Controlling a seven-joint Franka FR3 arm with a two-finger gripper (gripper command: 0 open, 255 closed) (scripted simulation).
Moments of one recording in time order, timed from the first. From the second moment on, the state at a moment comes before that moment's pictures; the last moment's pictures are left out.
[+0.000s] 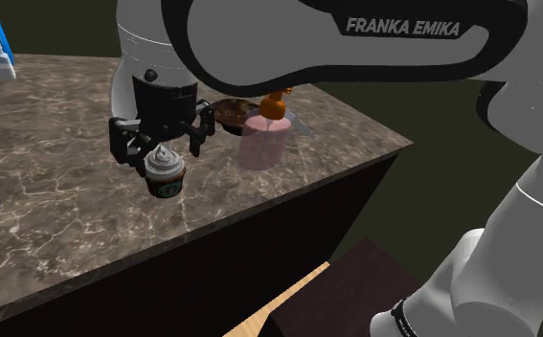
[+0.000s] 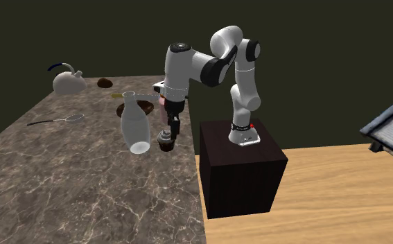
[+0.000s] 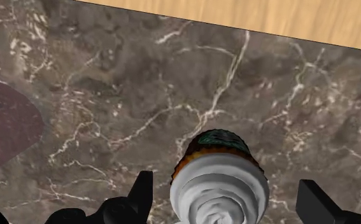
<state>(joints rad) 0.21 0.16 0.64 -1.59 -0.24 1.78 0.75</state>
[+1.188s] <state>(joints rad) 0.20 0.17 0.63 -1.65 -0.25 1.85 0.76</state>
